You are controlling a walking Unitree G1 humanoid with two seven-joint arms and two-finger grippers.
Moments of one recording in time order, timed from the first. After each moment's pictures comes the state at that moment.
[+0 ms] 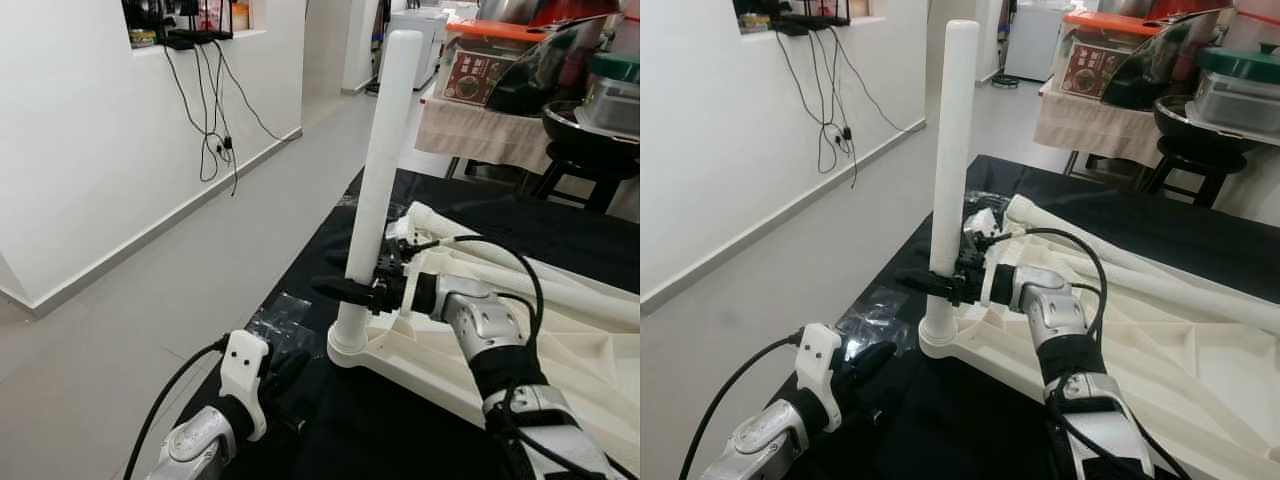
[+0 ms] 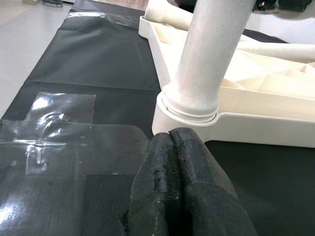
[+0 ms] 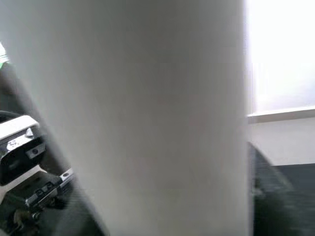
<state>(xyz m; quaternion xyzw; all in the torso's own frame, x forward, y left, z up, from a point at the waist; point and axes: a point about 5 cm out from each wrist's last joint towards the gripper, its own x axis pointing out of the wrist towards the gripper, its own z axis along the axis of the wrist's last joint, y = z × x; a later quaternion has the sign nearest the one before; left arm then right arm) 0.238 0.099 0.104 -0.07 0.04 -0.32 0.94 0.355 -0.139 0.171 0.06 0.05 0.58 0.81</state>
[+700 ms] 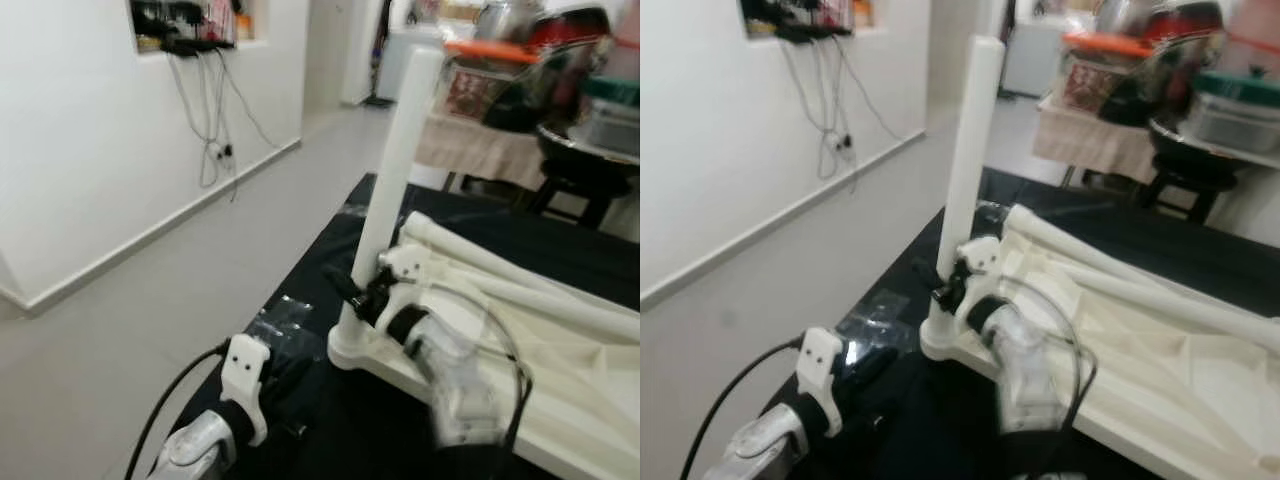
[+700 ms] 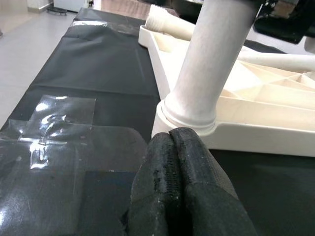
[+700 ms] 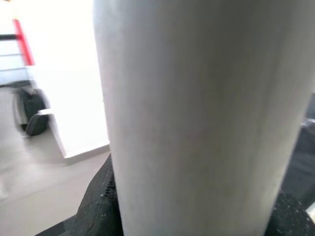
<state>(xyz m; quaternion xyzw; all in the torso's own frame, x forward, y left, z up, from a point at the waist) 0.235 0.101 0.100 -0.07 0.04 -0.32 0.94 0.306 -0.100 0.150 0.02 -0.01 0.21 0.98</state>
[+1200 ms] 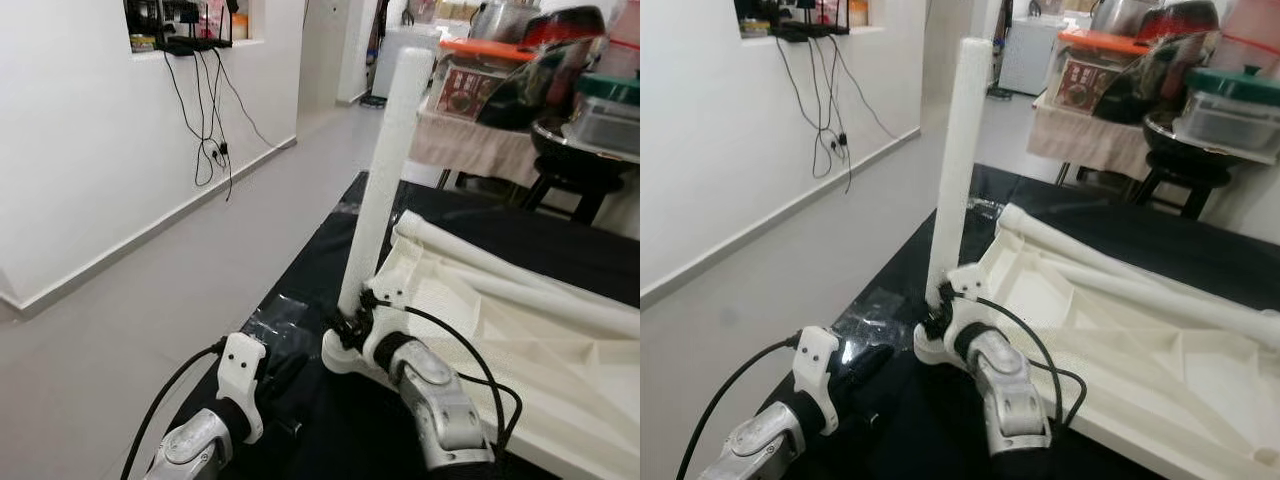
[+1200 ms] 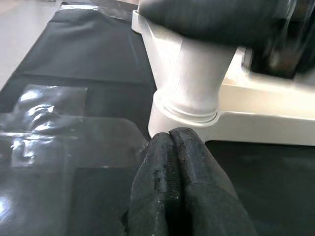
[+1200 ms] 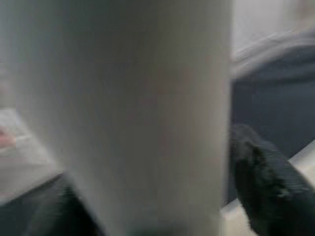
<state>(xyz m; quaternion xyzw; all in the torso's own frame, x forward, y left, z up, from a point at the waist) 0.238 0.101 0.099 -0.07 0.05 -0.32 0.94 0.315 -0.112 0.136 0.09 0.04 0.33 0.94</state>
